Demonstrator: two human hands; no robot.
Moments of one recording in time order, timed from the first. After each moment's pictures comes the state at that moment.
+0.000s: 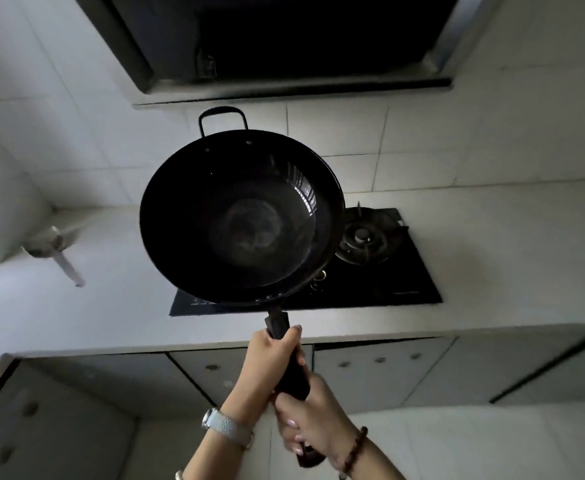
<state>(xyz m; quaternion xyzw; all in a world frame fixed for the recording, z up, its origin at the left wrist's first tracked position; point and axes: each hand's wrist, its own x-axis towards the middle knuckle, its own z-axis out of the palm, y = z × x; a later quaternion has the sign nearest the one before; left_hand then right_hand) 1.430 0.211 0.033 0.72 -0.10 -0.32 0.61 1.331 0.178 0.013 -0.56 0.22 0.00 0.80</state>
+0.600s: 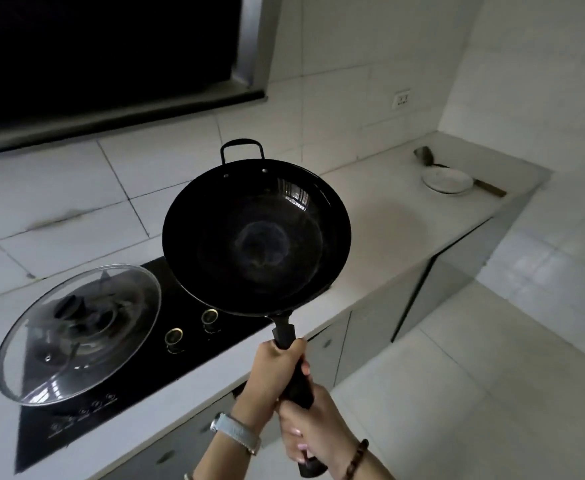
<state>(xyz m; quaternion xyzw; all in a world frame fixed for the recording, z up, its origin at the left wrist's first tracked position) 1.390 0.087 0.021 0.65 -0.24 -0.53 0.49 1.290 0.114 0.012 -0.44 0.40 -0.21 0.78</state>
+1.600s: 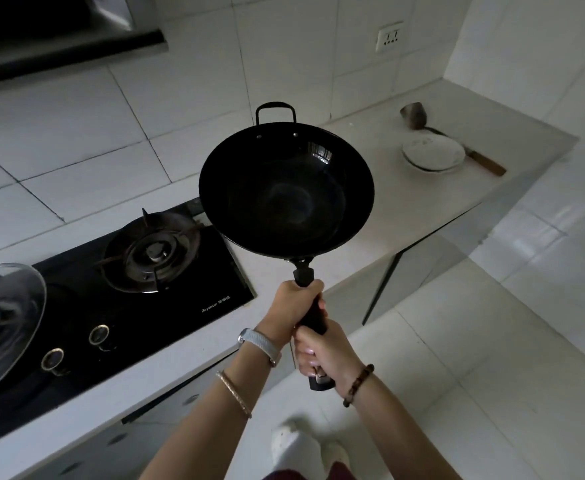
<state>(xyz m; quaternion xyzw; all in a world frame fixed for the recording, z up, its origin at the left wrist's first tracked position) 1.236 -0.189 -0.009 0.67 -0.21 -0.56 0.44 1.140 -0.160 -0.022 -0.40 0.45 -0.20 0.78</state>
